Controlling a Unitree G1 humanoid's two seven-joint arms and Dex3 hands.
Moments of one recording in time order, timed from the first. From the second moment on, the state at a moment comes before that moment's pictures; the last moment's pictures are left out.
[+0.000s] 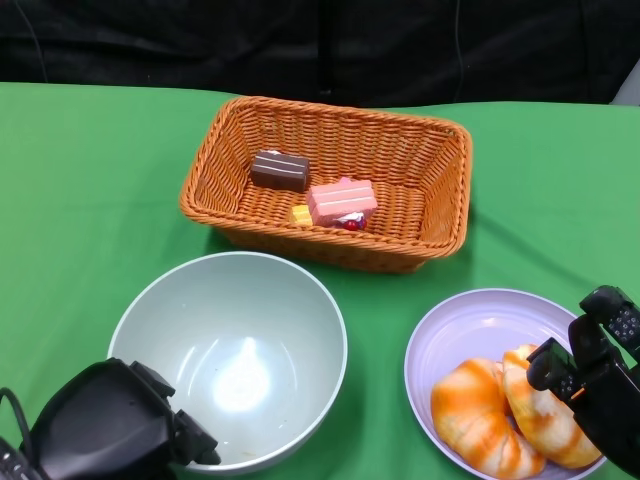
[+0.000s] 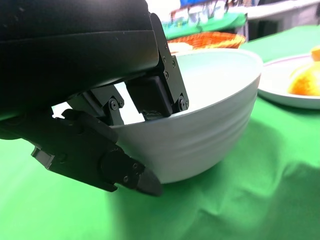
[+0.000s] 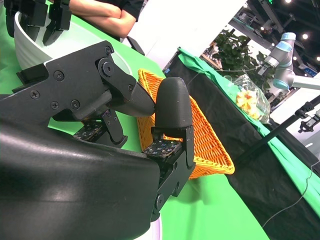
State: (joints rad) left arm 0.04 0.71 -0.33 0.02 0.92 -0.54 0.24; right arm 0.20 0.04 -0.27 -0.44 0.92 0.63 -0.05
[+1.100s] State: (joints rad) left arm 0.30 0.42 0.08 -0.42 -0.76 0.12 -0.38; right arm 0.20 0.03 -0.27 -0.43 0.96 0.63 -0.07
